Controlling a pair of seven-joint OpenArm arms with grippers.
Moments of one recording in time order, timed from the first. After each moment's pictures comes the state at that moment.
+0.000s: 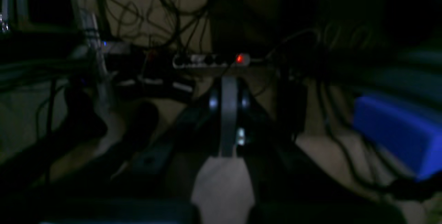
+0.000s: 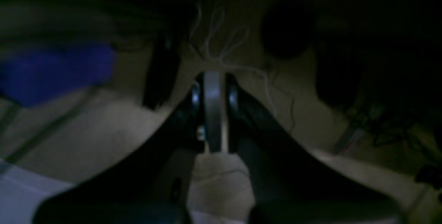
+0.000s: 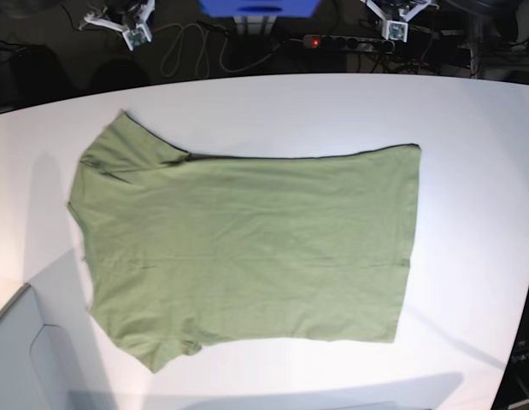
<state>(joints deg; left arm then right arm) 63.4 -6.0 -10.7 112.7 -3.5 -5.6 25.0 -61.1 15.8 -1.9 119.2 -0.2 7.5 -35.8</state>
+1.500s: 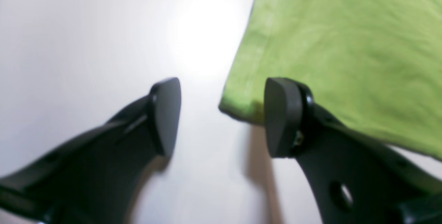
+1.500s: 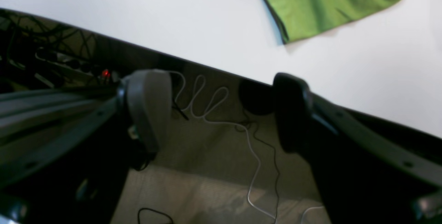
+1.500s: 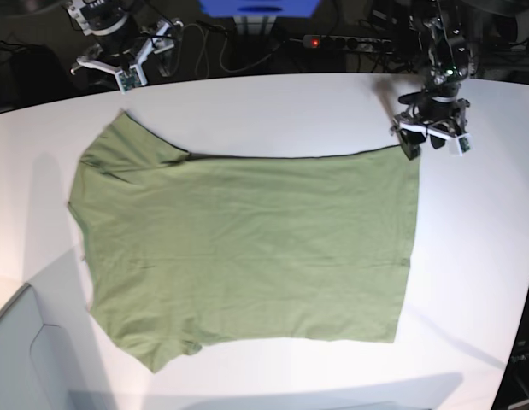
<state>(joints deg) 27.2 -11.0 -21.9 94.8 -28.9 -5.3 25.3 -52.4 14.7 -0.7 124.7 -0.2 7.5 -35.5</state>
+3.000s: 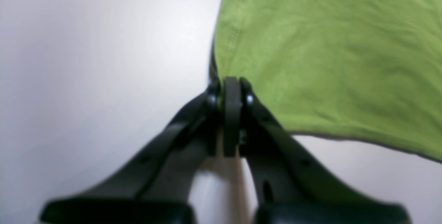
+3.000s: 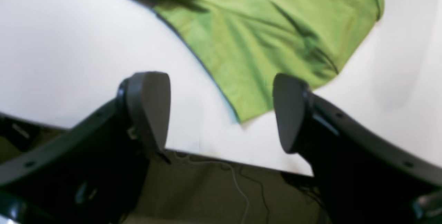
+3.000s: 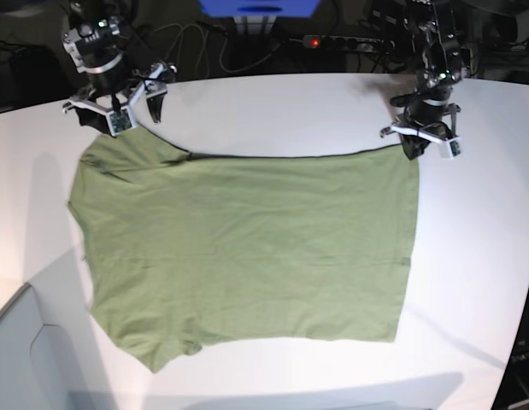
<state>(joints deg) 26.5 -11.1 -19.2 93.1 -29.8 -5.5 24.0 -40.1 14.4 0.7 121.3 -0.1 7.5 -35.4</state>
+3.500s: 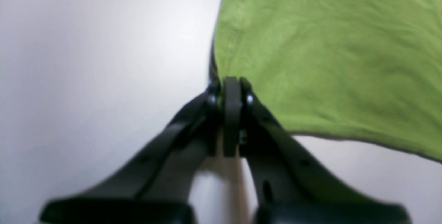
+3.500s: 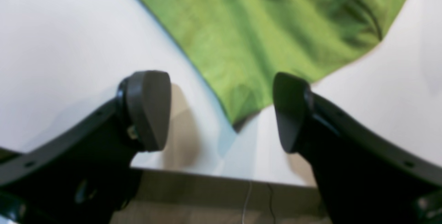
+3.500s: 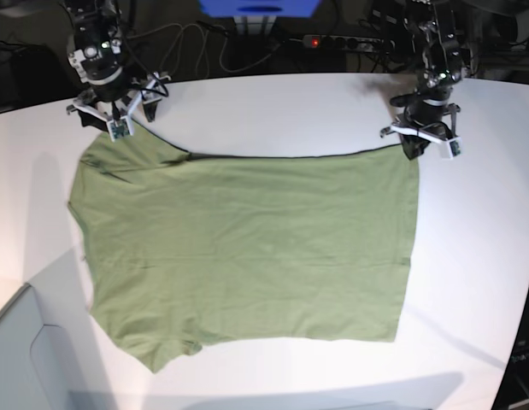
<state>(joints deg) 26.5 -11.1 -19.2 93.1 -29.8 -5.5 24.0 -34.3 14.5 0.9 106.7 0.4 7.5 -33.3</state>
